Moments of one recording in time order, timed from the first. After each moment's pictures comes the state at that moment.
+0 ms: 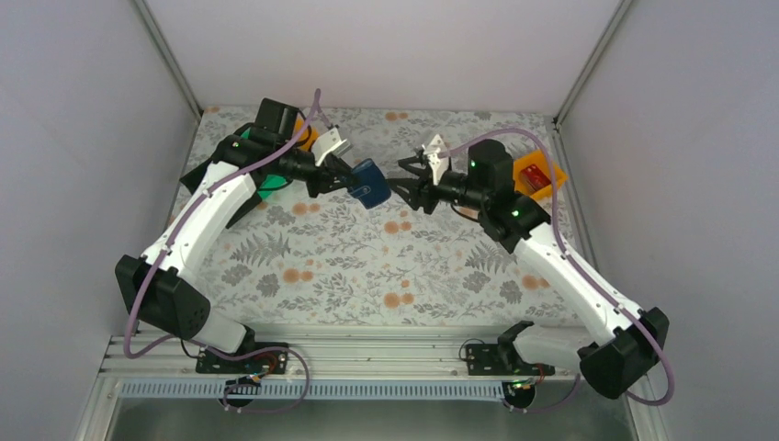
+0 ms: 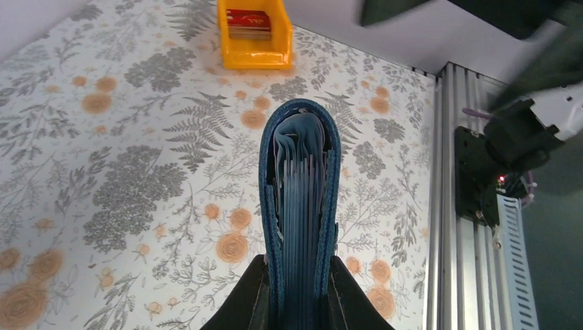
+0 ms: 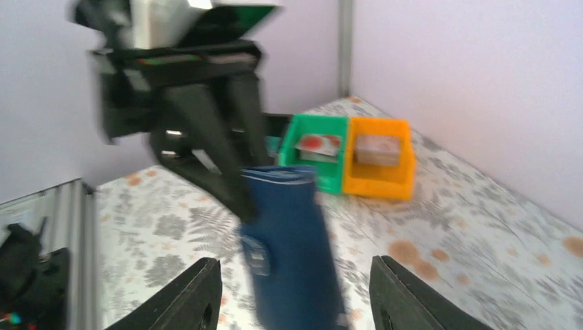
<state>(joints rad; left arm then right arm) -0.37 1.49 1.52 -0.90 0.84 0.46 0.57 1.19 1.14 -0.24 -0.49 -0.07</state>
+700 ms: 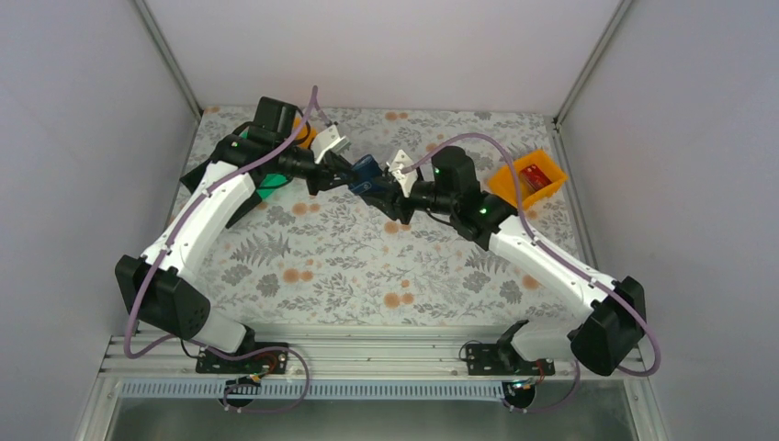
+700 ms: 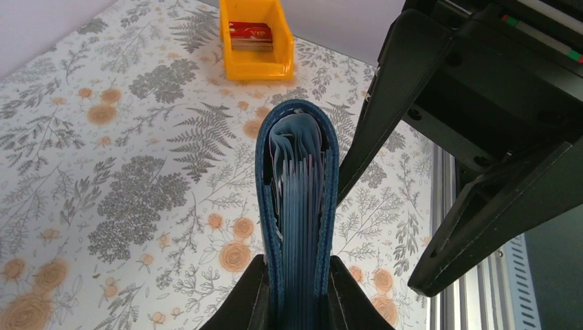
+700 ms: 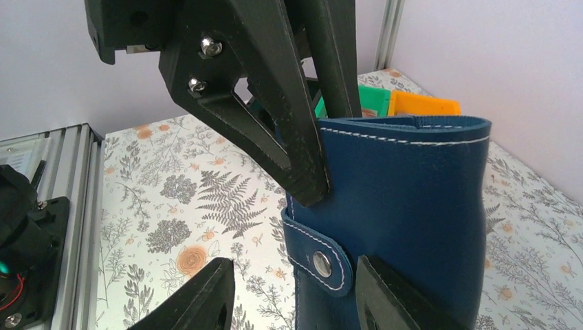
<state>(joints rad) -0.37 1.49 1.52 -0.85 0.84 0.43 0.69 1.30 1.12 -0.18 -0.46 -0.17</state>
